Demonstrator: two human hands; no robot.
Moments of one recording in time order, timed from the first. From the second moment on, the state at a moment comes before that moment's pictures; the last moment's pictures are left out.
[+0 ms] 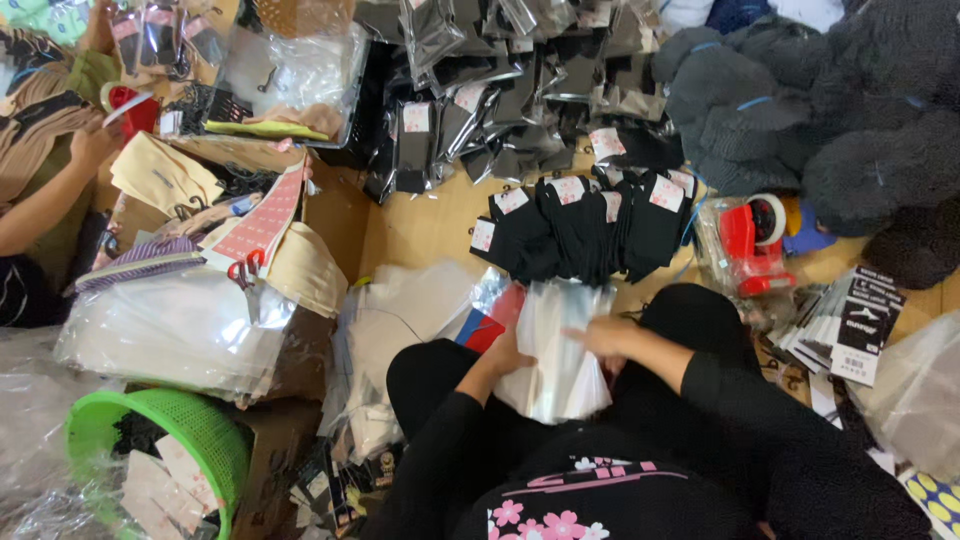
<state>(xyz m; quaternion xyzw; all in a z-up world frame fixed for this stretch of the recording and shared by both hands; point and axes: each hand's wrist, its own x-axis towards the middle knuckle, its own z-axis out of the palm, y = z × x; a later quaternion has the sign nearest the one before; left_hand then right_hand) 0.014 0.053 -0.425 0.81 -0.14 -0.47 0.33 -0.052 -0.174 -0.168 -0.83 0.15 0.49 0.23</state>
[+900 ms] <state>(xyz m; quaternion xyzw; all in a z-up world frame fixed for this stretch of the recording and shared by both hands) 0.037 0.047 -0.296 0.90 -0.18 -0.08 0.39 0.280 -0.286 -0.130 -0.92 -0.09 -0.36 0.09</state>
